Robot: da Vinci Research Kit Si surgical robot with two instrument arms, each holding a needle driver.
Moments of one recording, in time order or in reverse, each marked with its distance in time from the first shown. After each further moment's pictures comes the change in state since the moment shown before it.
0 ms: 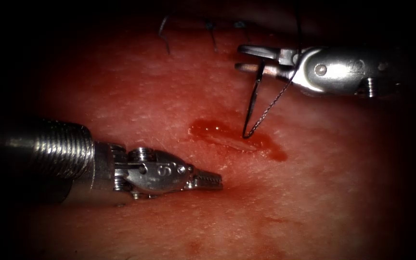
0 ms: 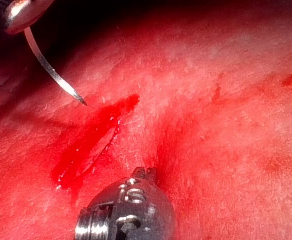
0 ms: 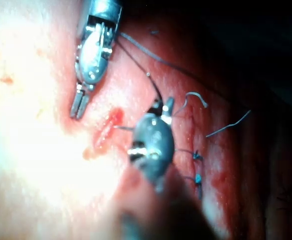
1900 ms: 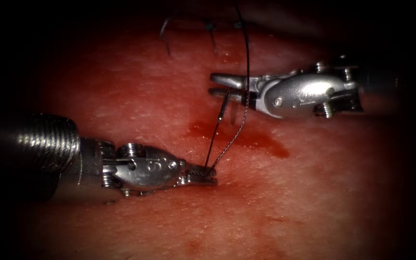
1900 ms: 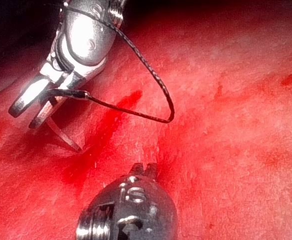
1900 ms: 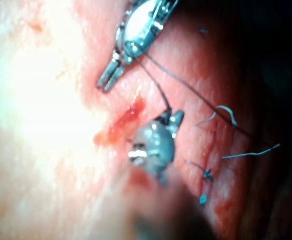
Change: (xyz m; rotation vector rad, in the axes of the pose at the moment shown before) right arm -0.006 -0.007 0.002 0.041 -0.070 -0.257; left arm 0.001 -0.001 -0.002 0.014 0.084 -0.032
